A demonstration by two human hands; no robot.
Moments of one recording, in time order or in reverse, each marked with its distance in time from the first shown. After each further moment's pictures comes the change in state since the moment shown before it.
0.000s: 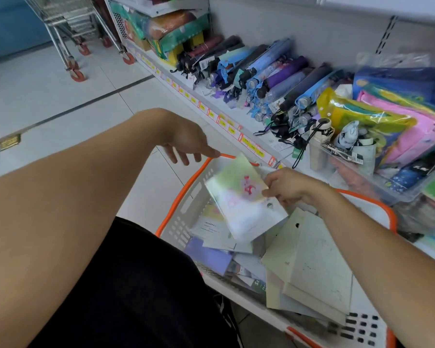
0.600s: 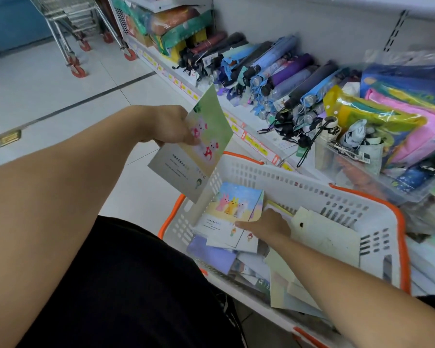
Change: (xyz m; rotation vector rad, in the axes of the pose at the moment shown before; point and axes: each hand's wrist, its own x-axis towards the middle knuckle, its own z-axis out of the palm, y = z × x) left_hand -0.004 -0.038 -0.010 -0.169 0.257 0.083; right_hand 0.022 0.051 0.120 -0.098 0.219 0.217
